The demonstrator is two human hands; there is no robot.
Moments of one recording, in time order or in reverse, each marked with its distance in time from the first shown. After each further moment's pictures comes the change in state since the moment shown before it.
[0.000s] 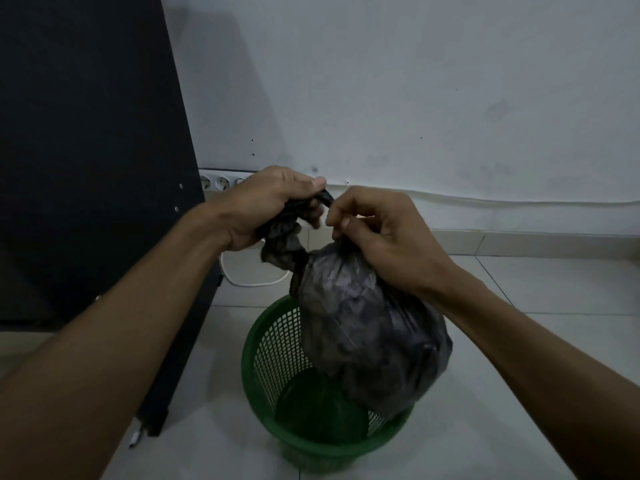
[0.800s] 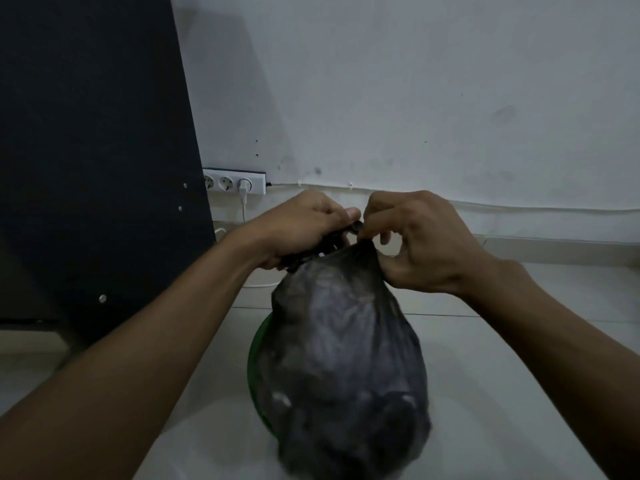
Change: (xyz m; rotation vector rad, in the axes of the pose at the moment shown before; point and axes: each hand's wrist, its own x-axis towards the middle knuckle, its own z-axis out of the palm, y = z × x) left_hand -0.005 -0.001 0.030 0.221 0.014 -0.054; right_hand 0.002 -0.008 -0.025 -0.692 -0.129 -0.242
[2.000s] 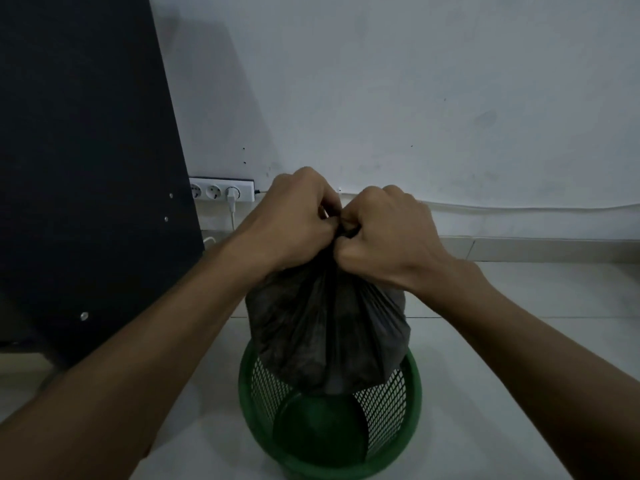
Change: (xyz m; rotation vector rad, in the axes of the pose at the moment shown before) left_hand -0.007 0.022 0.003 0.539 0.332 0.209; right_hand 0.020 -0.022 0.006 -0.114 0.015 0.354
